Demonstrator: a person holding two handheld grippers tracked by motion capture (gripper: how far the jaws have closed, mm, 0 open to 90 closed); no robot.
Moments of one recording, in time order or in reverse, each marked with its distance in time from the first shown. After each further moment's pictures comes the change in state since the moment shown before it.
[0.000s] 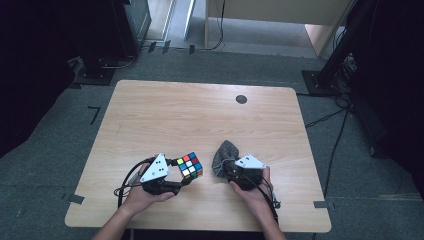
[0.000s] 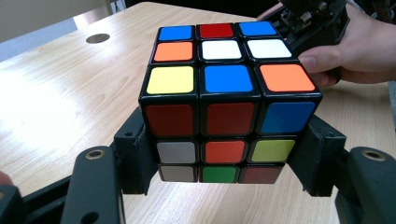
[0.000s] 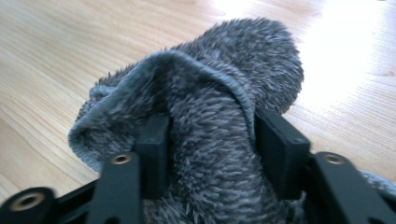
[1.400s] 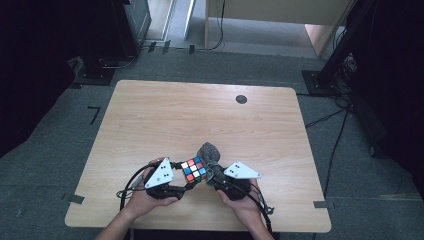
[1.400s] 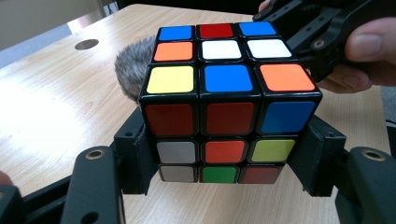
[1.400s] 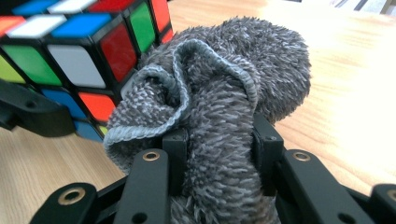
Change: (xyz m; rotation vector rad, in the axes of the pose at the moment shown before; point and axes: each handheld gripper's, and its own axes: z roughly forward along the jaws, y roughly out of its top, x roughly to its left) left arm -0.014 0.003 0.004 0.006 -0.011 0.053; right arm 0.049 0.016 -0.024 -0.151 0.221 -0.002
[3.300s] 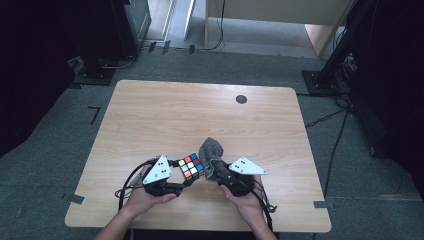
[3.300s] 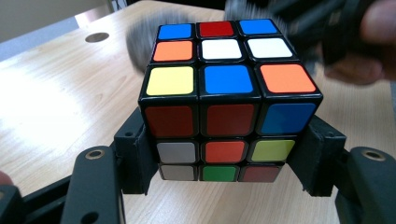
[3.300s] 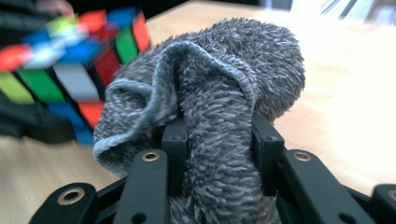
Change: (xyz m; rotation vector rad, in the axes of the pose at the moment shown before) left arm 0.006 -0.003 0.001 0.021 0.021 -0.034; right arm -0.008 0.013 -0.011 -0.061 -0.033 0.036
